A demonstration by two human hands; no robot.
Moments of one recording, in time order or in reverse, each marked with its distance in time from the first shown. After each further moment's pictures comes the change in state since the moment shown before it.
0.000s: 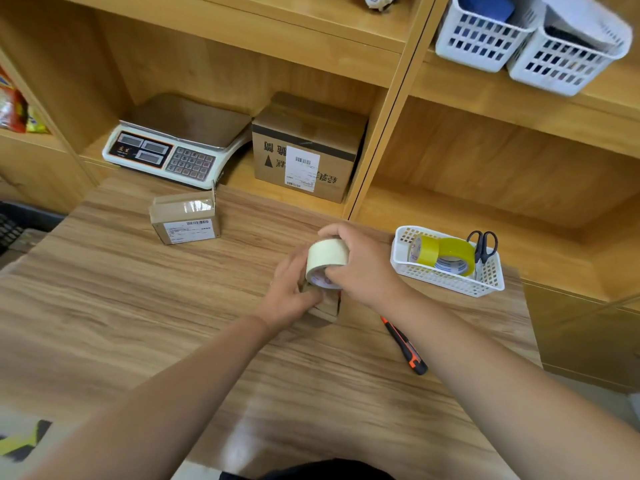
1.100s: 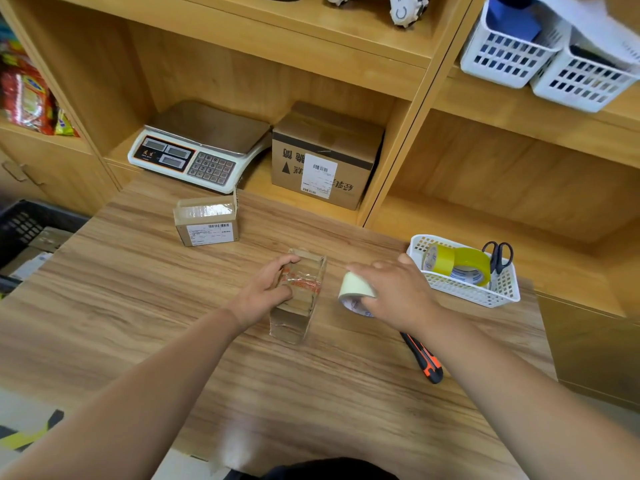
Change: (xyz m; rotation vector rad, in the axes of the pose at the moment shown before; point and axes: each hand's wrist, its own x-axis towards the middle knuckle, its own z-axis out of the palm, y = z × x) left_hand -0.015 -0.031 -0.072 -0.198 -0.130 -0.161; right_hand -0.011 0.017 -0.004 -0.803 -0.207 -0.108
